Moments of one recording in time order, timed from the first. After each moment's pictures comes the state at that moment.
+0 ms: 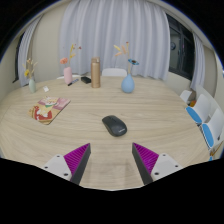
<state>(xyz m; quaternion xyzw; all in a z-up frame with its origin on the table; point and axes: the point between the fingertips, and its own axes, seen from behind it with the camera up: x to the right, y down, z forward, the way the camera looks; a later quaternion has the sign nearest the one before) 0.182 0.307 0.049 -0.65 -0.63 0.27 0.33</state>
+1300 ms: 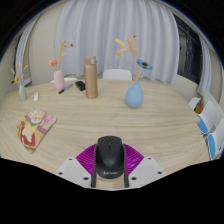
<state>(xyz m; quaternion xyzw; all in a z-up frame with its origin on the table) 0.012 0.326 0.042 -0.64 -0.65 0.27 0.32</state>
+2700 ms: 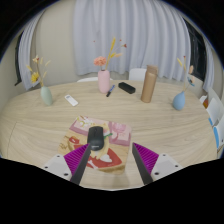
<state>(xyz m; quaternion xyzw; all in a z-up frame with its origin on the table) 0.010 0.012 0.084 -0.66 -0.64 0.27 0.28</state>
